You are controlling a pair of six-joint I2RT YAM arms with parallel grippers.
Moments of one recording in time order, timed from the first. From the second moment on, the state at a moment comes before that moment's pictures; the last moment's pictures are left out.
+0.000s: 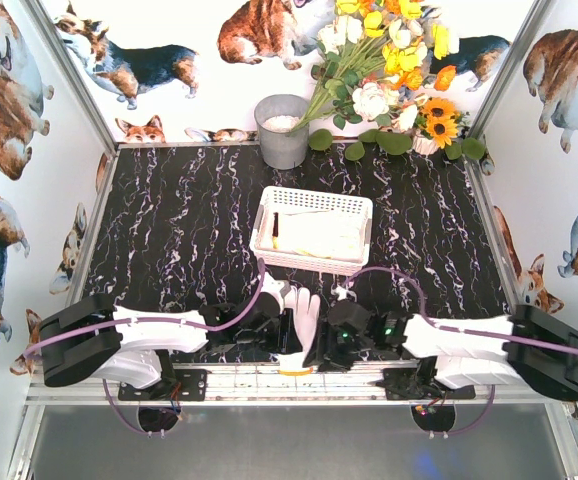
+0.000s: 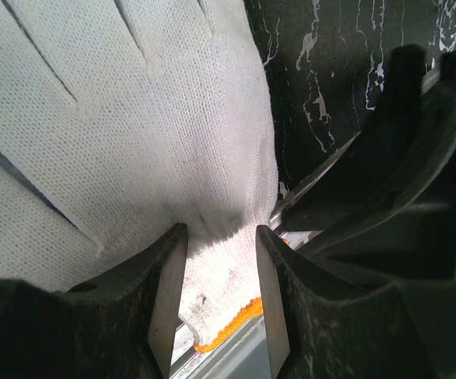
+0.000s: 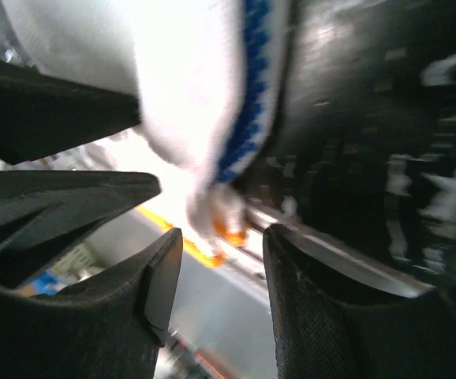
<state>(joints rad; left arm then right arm) -1.15 1.32 0.44 0.11 0.06 -0.98 1.13 1.13 0.34 -0.15 -0.21 1.32</state>
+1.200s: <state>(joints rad) -1.15 0.90 0.43 -0.14 -0.20 -0.76 1.12 1.17 0.38 -0.10 -0.15 1.36</state>
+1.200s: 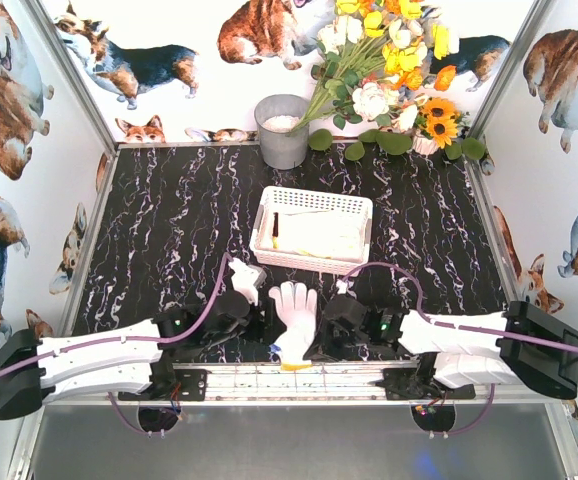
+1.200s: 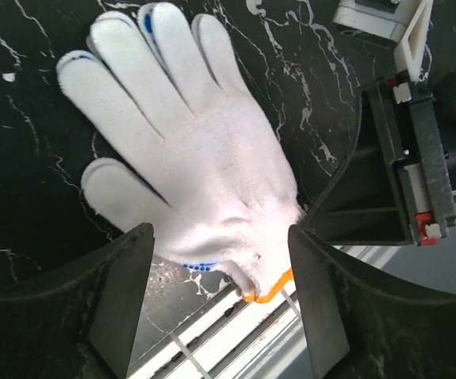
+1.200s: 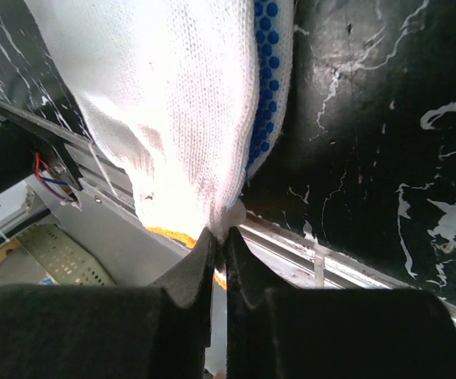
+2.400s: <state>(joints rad) -1.57 1.15 0.61 -0.23 -0.51 -0.26 0.88 1.10 0.47 -0.16 -0.33 1.40</state>
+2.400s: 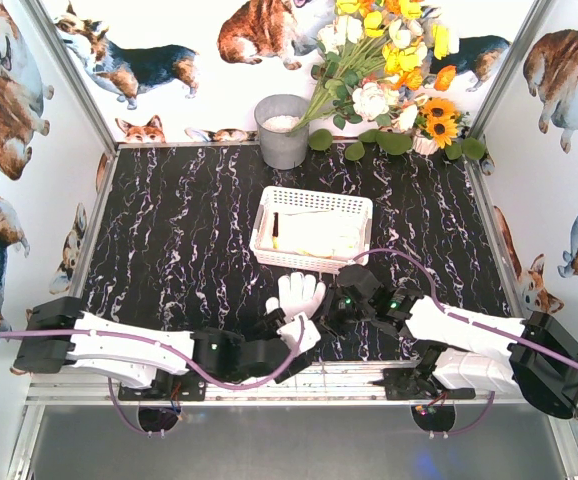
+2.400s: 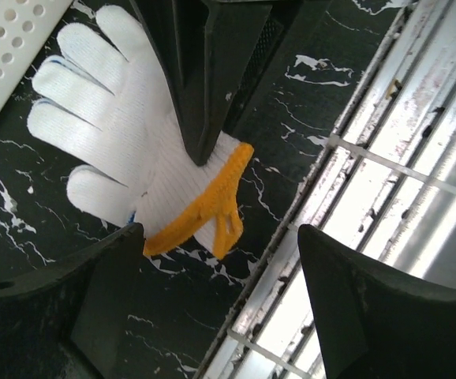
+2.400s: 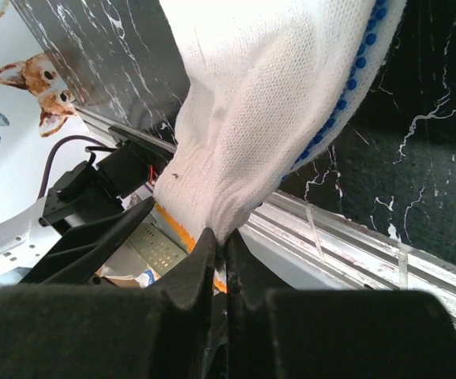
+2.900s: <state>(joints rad) -1.52 1.32 0.62 -0.08 -0.53 -0.13 0.87 1.11 0.47 -0.11 -0.38 1.43</state>
